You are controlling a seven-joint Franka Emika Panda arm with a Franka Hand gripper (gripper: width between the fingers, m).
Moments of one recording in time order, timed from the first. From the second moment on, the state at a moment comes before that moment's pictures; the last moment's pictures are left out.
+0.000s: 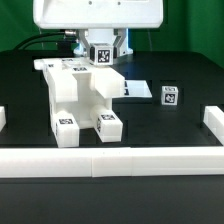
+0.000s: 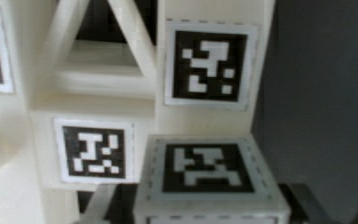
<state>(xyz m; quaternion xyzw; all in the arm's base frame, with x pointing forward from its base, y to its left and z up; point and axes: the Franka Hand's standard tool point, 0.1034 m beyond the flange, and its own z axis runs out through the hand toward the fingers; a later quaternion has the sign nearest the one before) 0.513 -0.042 0.112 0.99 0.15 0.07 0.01</state>
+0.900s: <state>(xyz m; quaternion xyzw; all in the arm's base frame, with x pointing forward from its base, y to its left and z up) 0.513 -0.042 0.112 1.00 -0.06 0.07 -0.01</state>
